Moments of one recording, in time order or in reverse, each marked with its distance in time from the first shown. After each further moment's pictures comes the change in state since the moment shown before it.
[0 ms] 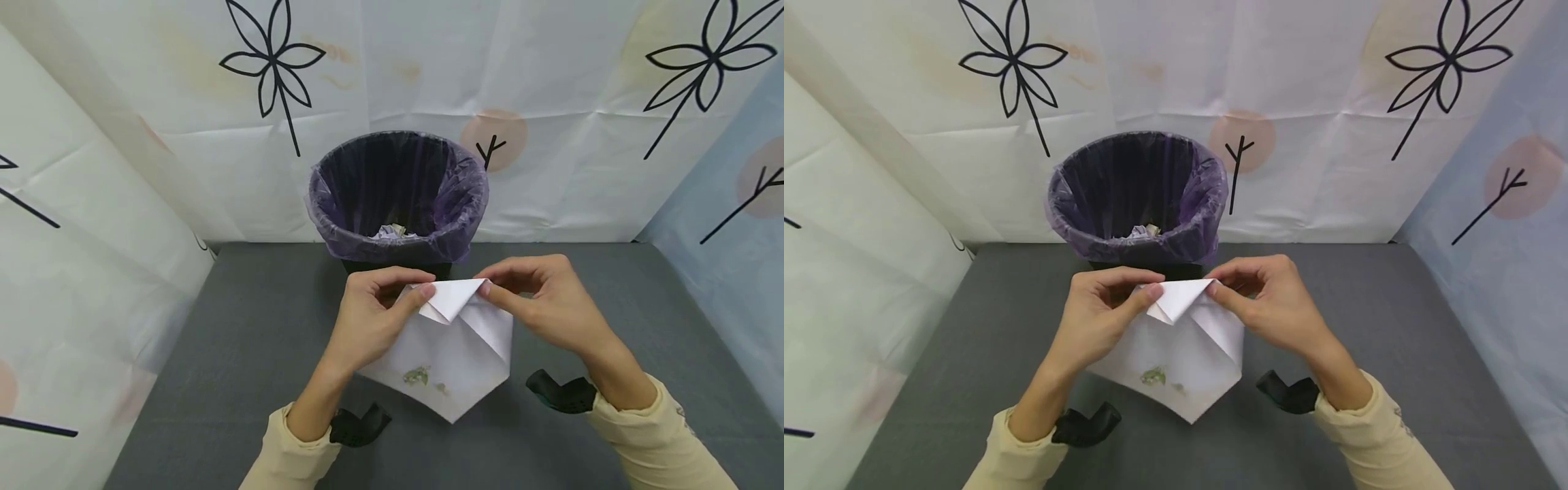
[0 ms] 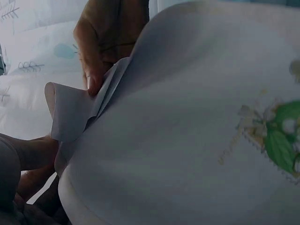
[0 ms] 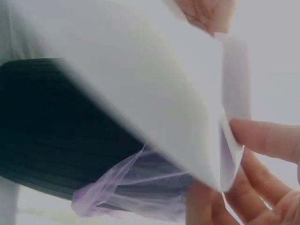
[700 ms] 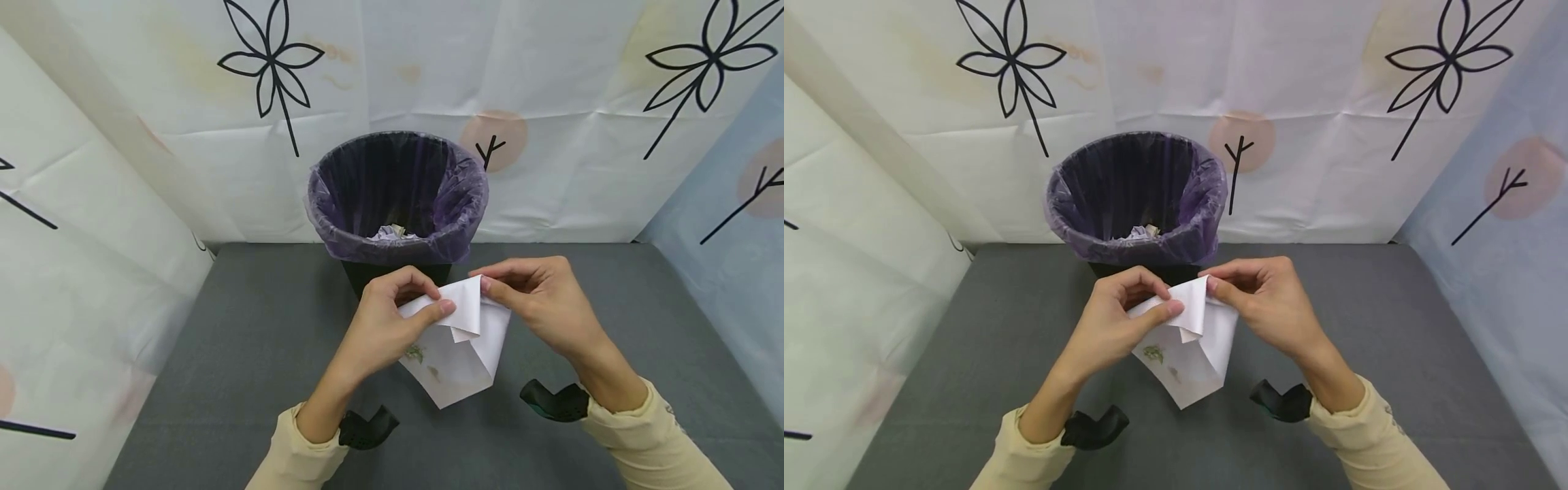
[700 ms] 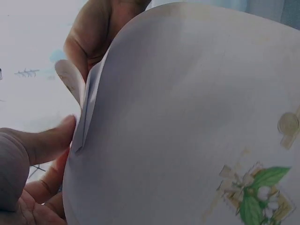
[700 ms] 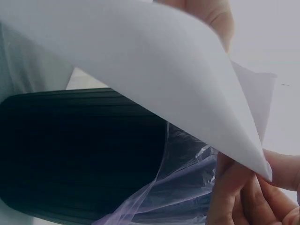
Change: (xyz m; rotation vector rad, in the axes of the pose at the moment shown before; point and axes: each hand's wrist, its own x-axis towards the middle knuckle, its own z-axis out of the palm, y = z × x) left_hand 0.002 0.000 0.010 0.094 -0.065 -0.087; right_hand 0.001 0.005 0.003 0.174 0.005 0.028
